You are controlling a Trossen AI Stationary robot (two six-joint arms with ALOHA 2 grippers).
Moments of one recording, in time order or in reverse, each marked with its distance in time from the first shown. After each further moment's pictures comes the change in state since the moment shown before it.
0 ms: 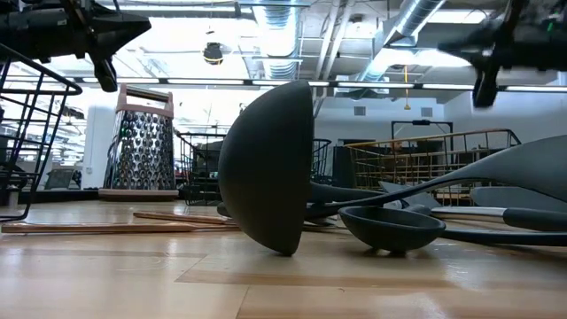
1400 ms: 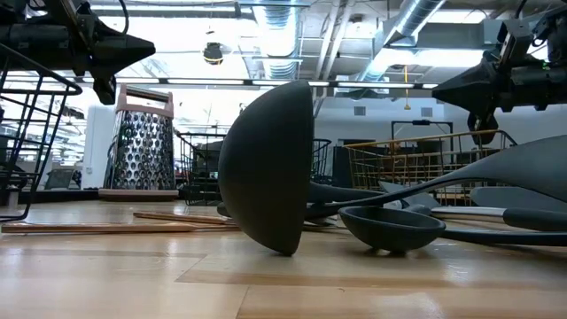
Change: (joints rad) left arm 0.000 0.000 0.000 -0.169 -0.001 0.066; right arm 0.041 -0.013 -0.153 -0.077 -0.059 -0.160
